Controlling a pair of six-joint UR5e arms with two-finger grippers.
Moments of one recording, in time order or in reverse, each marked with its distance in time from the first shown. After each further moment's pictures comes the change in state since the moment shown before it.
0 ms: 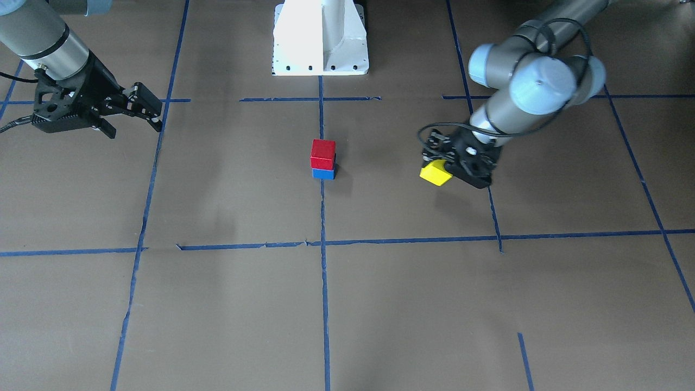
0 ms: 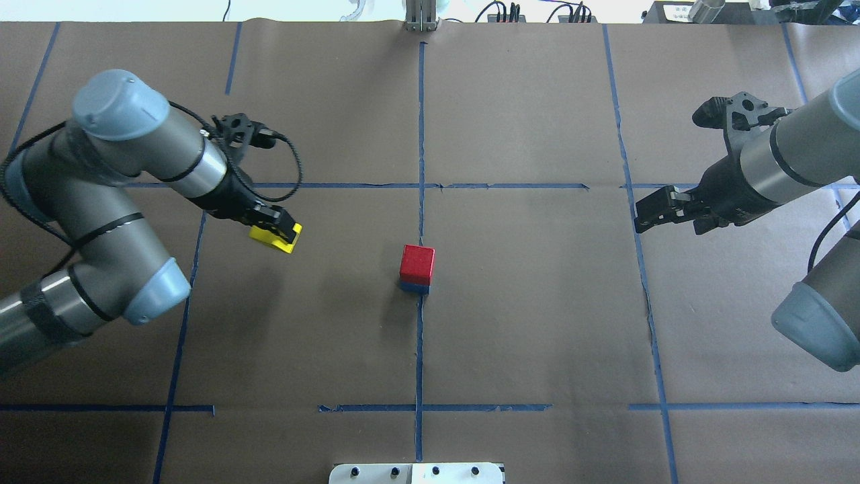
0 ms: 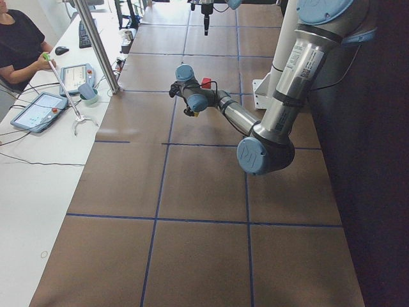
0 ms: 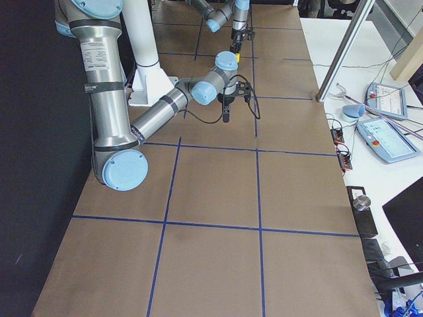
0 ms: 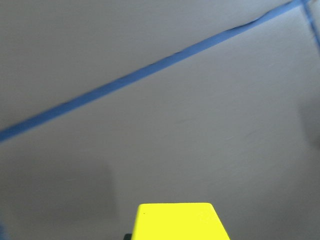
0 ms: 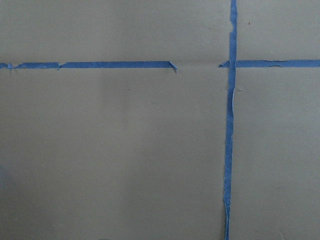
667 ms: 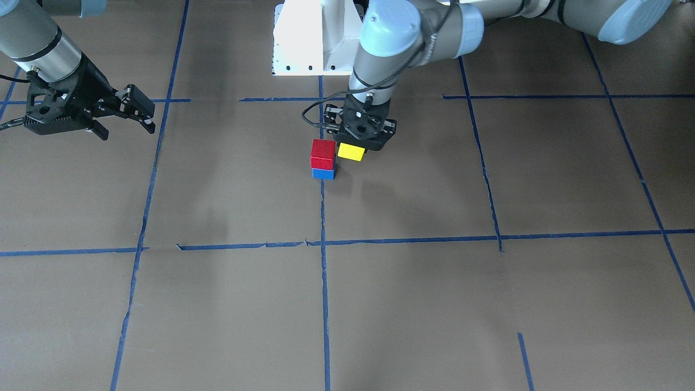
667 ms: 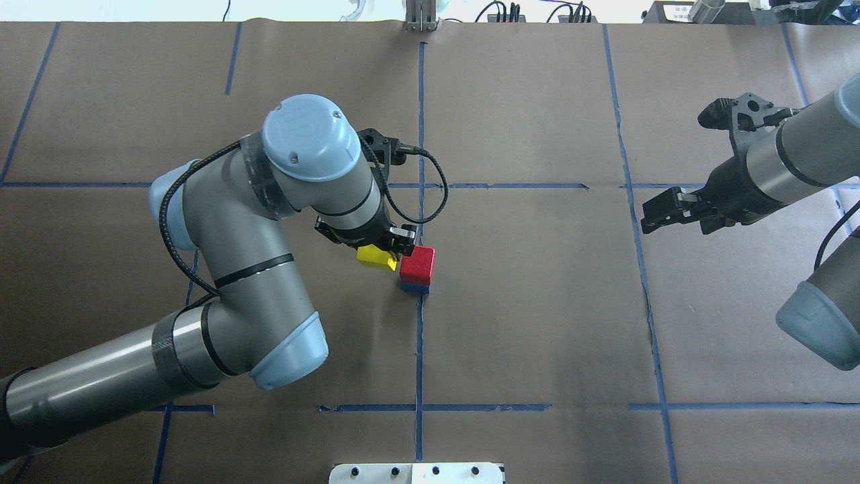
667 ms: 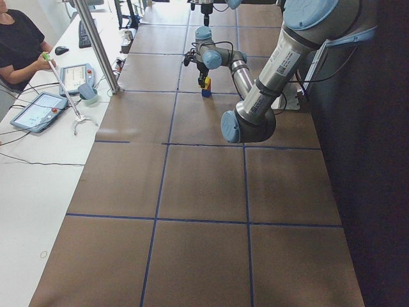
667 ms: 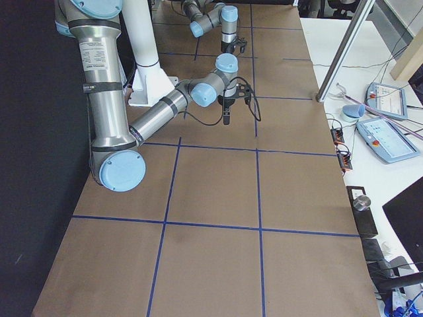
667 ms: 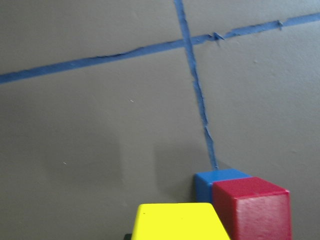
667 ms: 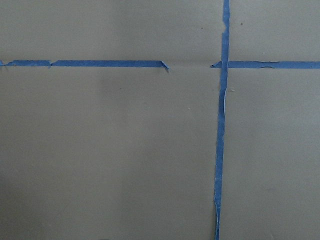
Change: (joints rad) left arm 0.185 -0.288 -0.039 0.393 0.270 -0.207; right arm 0.005 -0.009 -0.006 -0.001 -0.001 -0.022
